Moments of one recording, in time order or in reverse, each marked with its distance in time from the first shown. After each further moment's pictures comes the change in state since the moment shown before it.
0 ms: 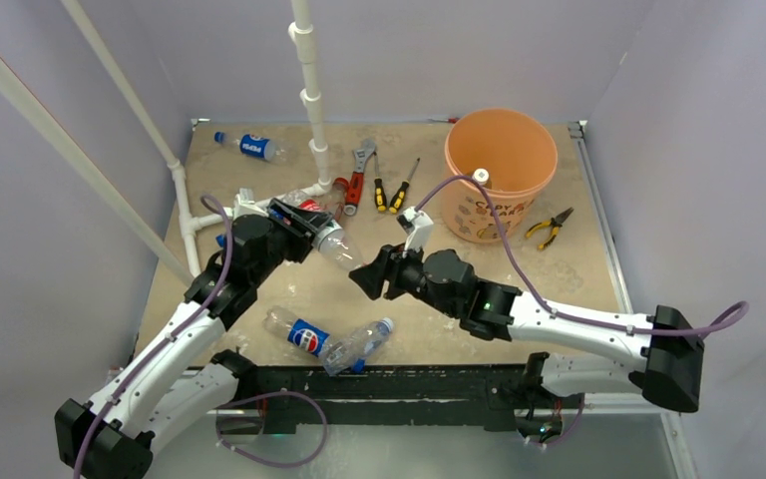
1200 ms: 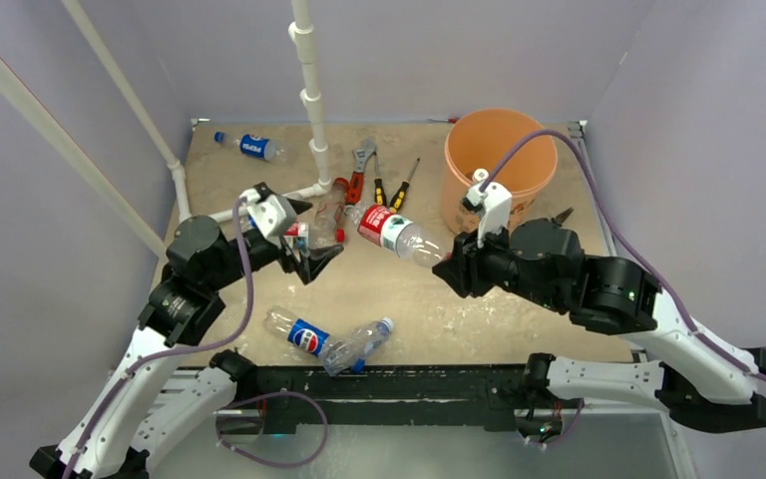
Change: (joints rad) left arm 0.000 -0.129 0.232 -0.061 0.512 1.334; right arm 0.002 -0.208 0.648 -1.095 0.059 -0.283
